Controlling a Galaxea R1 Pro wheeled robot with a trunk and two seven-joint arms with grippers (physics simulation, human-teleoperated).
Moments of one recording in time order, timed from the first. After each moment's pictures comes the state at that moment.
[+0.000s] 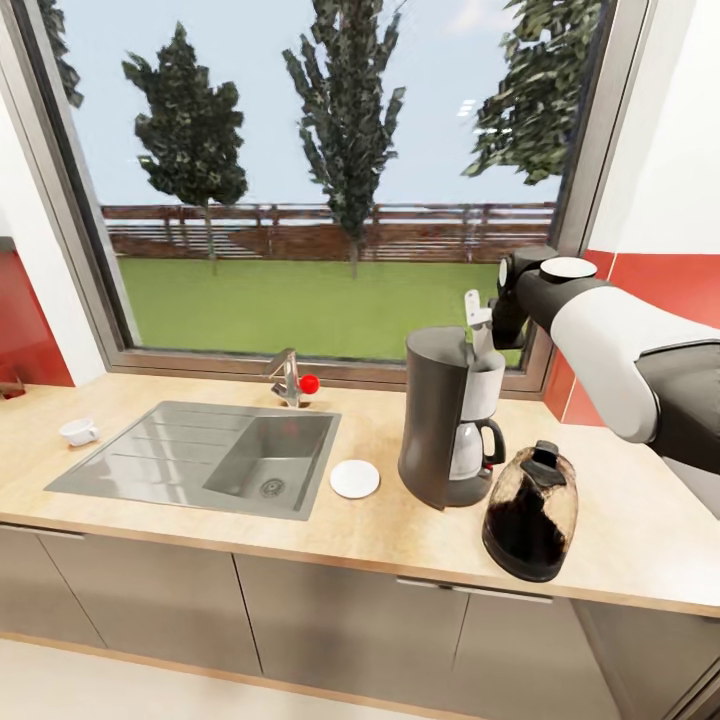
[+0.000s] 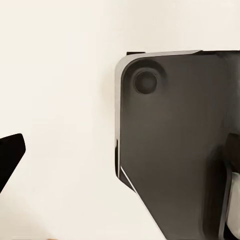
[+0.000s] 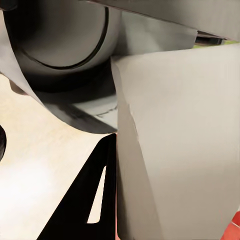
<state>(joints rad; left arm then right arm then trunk) 0.00 0.05 -0.01 0.00 0.01 -0.27 0.01 -1.76 -0.02 0.24 -0.13 1.46 0.14 1.09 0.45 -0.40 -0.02</state>
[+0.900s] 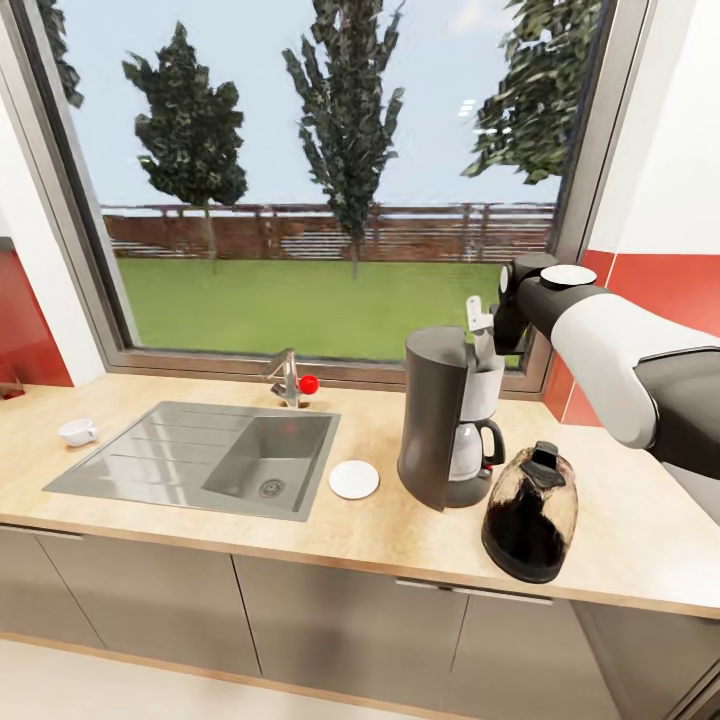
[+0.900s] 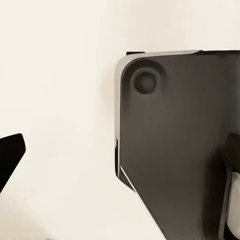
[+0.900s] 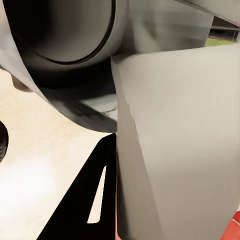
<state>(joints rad) 0.00 0.05 -0.01 0.00 0.01 -0.26 0.01 -1.74 -0.03 0.24 -0.14 1.46 0.14 1.09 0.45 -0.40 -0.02</state>
